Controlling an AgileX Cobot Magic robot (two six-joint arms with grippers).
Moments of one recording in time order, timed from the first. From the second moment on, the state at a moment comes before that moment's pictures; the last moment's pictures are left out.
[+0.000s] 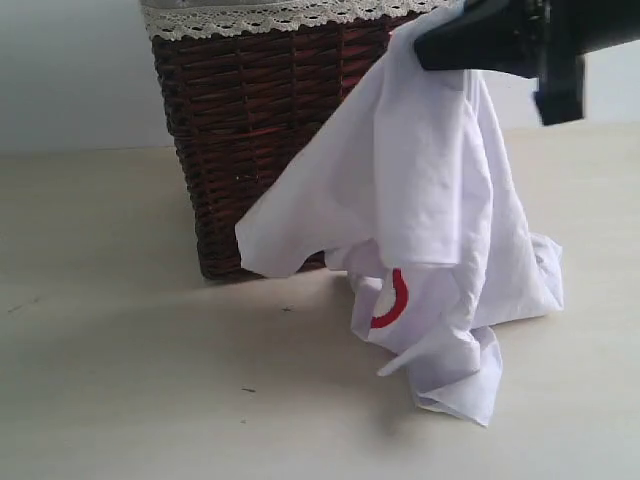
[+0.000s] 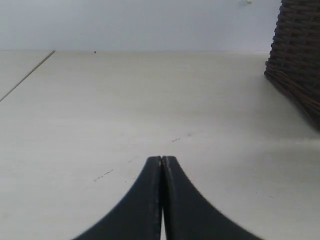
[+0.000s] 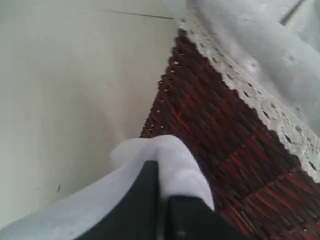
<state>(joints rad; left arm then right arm) 0.09 0.01 0.00 0.12 0.37 -0.11 0.10 1.38 -1.18 1.11 1.07 -1.75</state>
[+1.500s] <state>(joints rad) 0.09 0.01 0.00 0.12 0.37 -0.11 0.34 1.26 -1.19 0.07 0.83 -0.94</state>
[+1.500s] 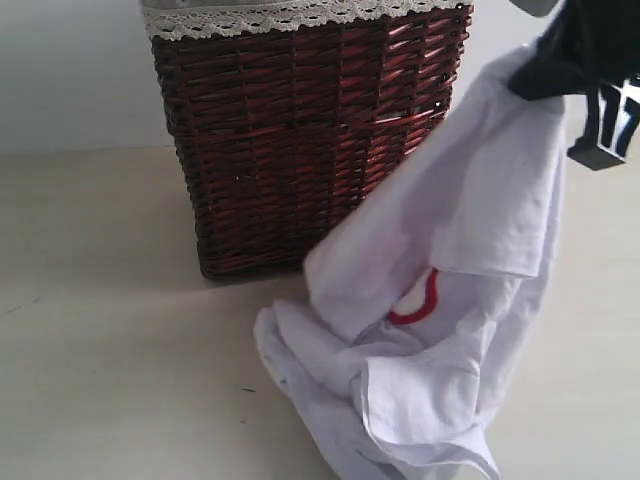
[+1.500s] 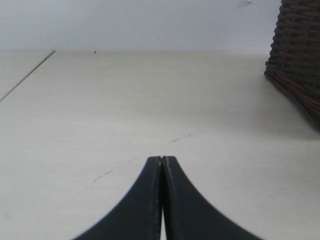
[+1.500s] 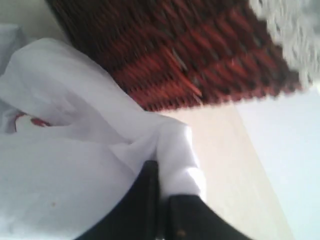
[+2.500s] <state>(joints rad) 0.09 0.01 0.00 0.12 0.37 -0.11 0.09 1.23 -0.93 0.01 0.56 -0.72</state>
